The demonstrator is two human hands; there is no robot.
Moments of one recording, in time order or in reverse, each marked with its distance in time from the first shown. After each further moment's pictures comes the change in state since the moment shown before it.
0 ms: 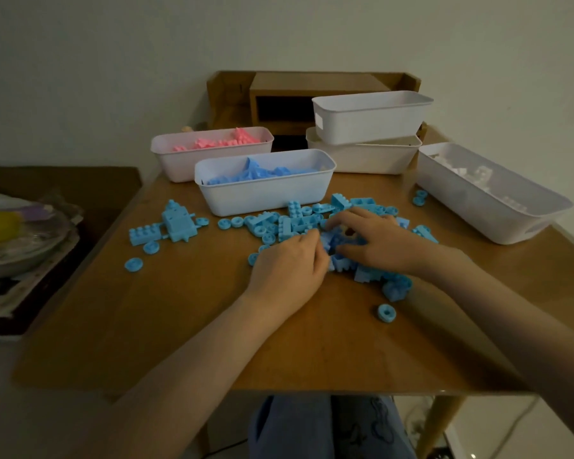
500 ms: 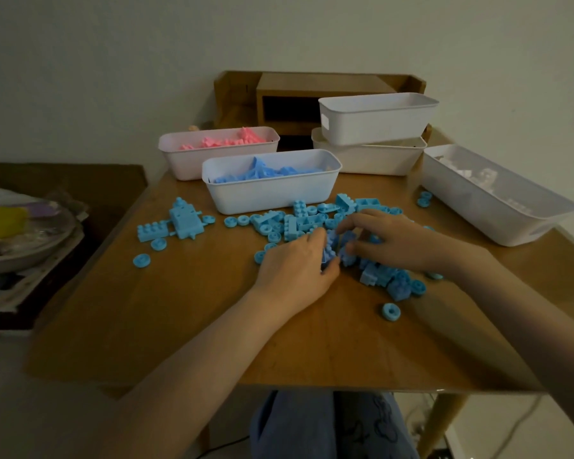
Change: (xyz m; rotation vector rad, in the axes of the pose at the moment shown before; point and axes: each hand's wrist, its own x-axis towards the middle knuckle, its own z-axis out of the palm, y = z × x) left_hand 0.002 0.004 -0.004 0.063 -0.172 -0.044; right_hand -0.008 0.000 -0.013 -0.049 -0.106 -0.005
